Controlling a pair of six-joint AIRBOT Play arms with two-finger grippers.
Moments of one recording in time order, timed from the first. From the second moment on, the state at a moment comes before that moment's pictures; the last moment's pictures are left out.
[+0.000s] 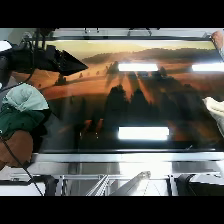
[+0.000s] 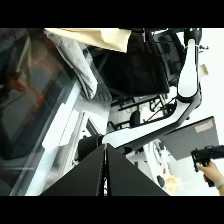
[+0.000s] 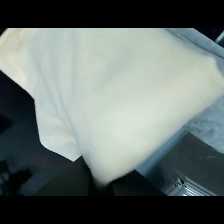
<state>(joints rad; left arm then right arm) 0.00 -1.58 1.55 0.17 -1.67 -1.08 -1.08 -1.54 1.83 -1.33 1.78 1.63</state>
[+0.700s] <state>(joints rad) -0.03 -1.58 1.49 0.16 -1.63 -1.05 -1.15 -1.59 1.49 -1.80 1.84 1.69</state>
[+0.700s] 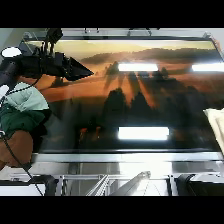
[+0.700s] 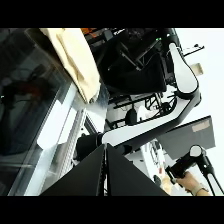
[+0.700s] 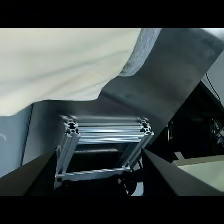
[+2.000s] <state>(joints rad) 0.02 -1.00 0.70 0.32 -1.50 -1.08 -0.17 -1.06 0.78 -0.74 1.35 1.33</state>
